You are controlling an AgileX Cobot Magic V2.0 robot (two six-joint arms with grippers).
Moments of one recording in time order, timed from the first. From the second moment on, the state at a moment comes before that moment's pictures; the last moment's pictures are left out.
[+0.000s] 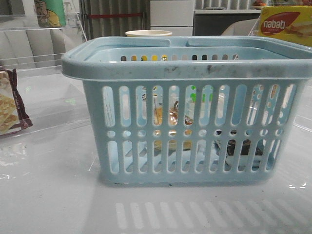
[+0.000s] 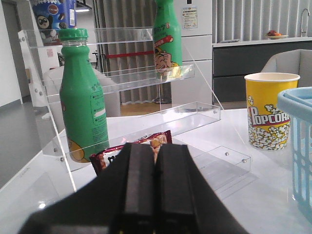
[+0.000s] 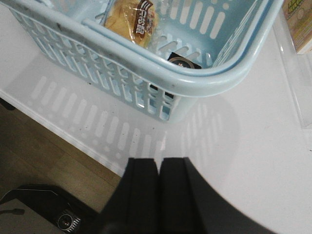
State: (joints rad) left arm -0.06 -0.01 0.01 -0.01 -0.03 0.09; right arm 0.47 0.63 -0.72 -0.01 0.87 -0.03
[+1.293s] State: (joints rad) left arm -0.06 -0.01 0.01 -0.01 -0.03 0.09; right arm 0.07 0.11 -0.20 -0.05 0.28 -0.03
